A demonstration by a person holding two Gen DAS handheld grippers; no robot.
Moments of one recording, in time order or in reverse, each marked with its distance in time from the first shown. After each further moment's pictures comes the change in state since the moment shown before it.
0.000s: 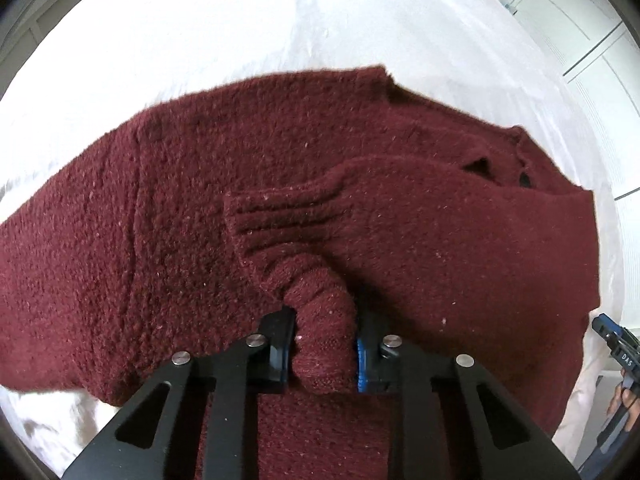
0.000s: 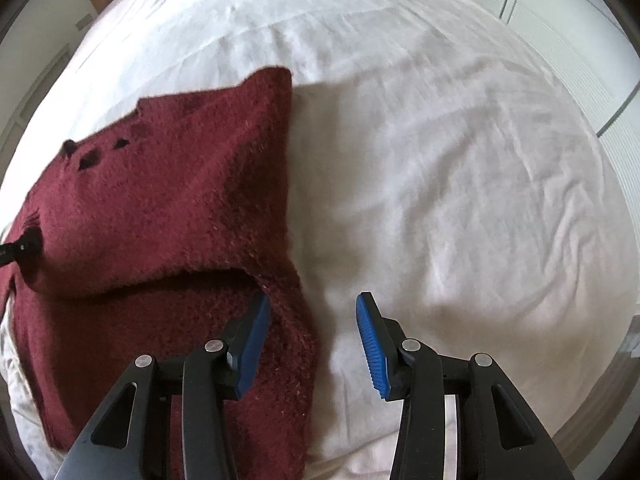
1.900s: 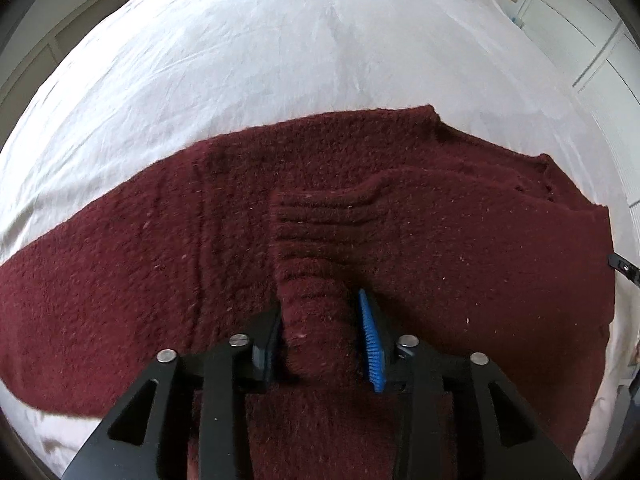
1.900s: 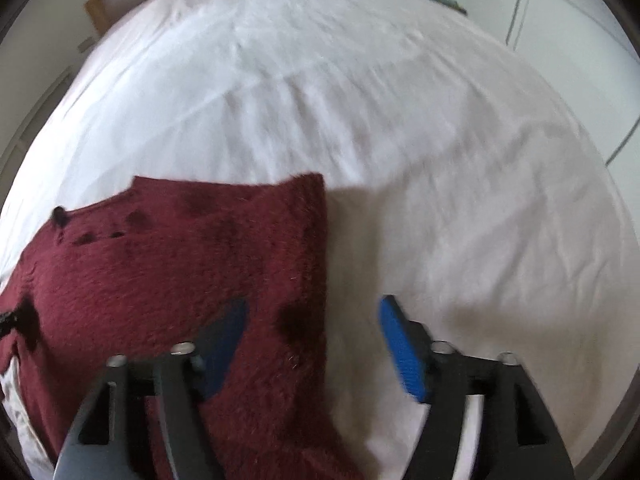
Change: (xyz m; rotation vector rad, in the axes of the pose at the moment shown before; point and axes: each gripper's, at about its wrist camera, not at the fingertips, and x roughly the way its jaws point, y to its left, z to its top) left arm -0.002 0.046 -0.017 -0.003 -0.081 0.095; right arm 0.026 0.038 0.073 -0.004 -0.119 0.003
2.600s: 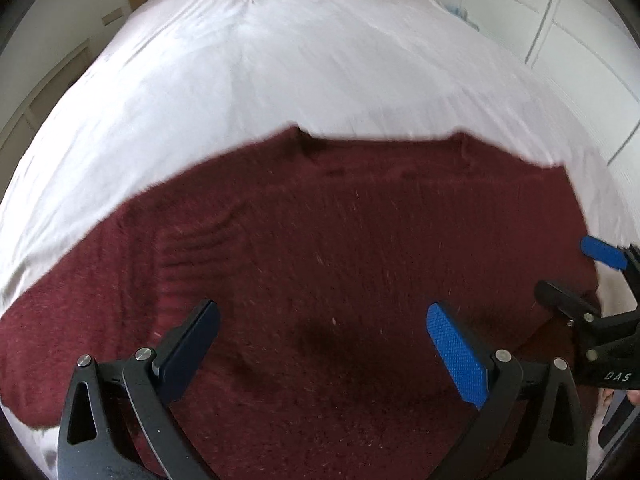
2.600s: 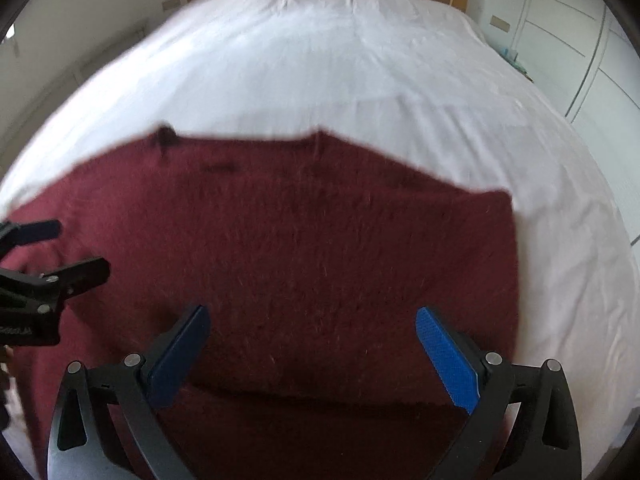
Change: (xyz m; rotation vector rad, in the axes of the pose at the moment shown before) left arm -0.009 -0.089 -0.015 0.200 -0.114 -0.011; right arm 0.004 0.141 -0.057 -0.264 -0.075 0.023
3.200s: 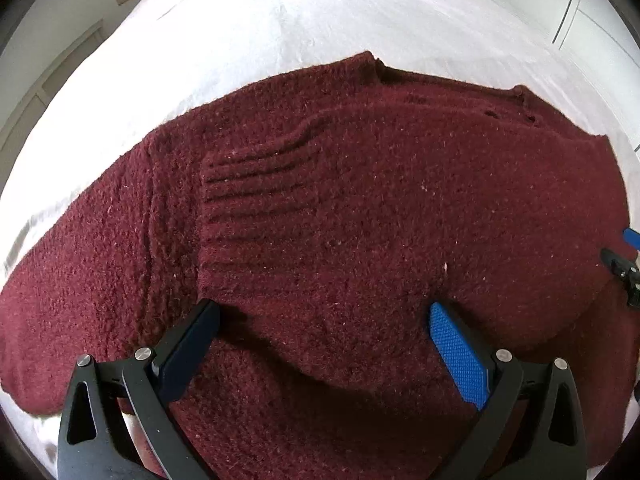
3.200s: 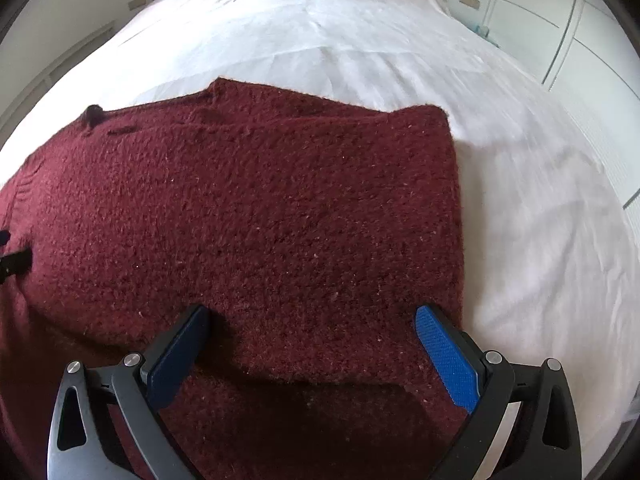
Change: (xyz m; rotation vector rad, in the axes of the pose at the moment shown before) left arm 0.036 0.055 -0.025 -0.034 0.063 0.078; right arm 0.034 -0.075 -0.039 0.084 0.016 -0.042
